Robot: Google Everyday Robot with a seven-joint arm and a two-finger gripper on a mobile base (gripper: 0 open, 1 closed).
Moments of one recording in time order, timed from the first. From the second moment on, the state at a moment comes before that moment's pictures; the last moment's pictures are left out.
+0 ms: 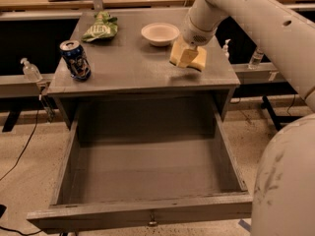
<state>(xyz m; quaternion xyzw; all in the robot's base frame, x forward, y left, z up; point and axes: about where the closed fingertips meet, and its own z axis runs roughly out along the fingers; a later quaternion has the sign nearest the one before) 0.732 -0.097 0.879 -0.68 0.69 -0.07 0.25</state>
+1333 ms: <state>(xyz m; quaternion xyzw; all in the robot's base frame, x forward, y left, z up) 0.726 -0.156 0.902 -0.64 0.70 -0.02 0.31</state>
